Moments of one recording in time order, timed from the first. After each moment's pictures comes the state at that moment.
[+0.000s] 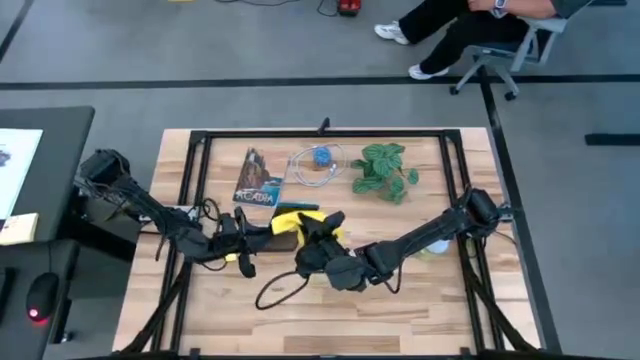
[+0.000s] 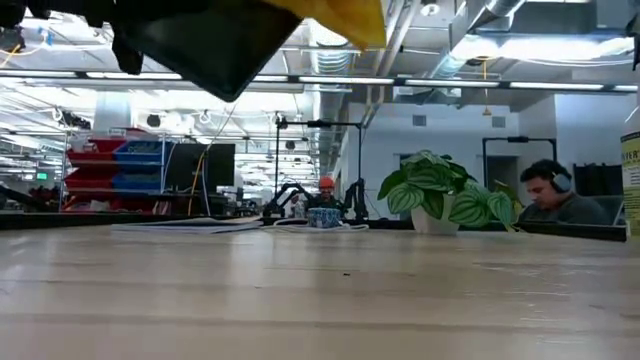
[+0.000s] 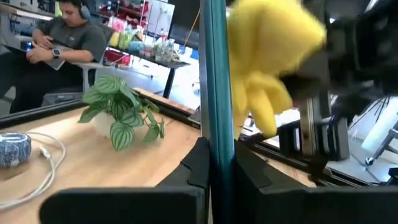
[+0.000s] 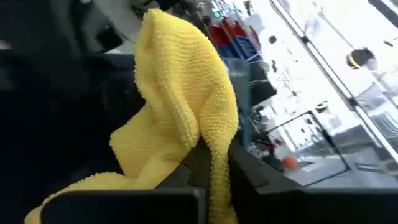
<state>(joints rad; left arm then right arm) -0.65 1.13 0.37 0.81 -0.93 -0.30 0.41 2.00 1.60 0.30 1.30 -0.89</state>
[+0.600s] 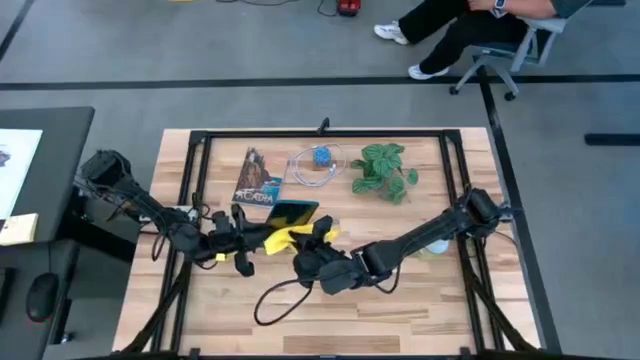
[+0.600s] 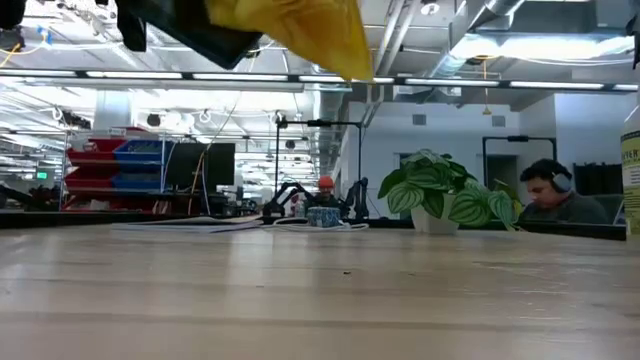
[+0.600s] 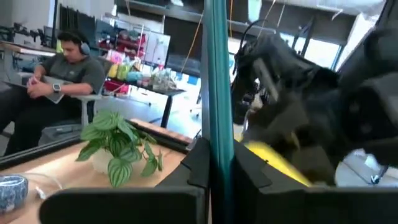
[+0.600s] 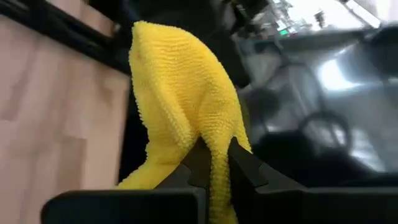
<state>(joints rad) -0.65 1.13 0.36 1.06 -0.93 -0.07 0.40 2.00 1.60 -0.02 0.97 -0.46</state>
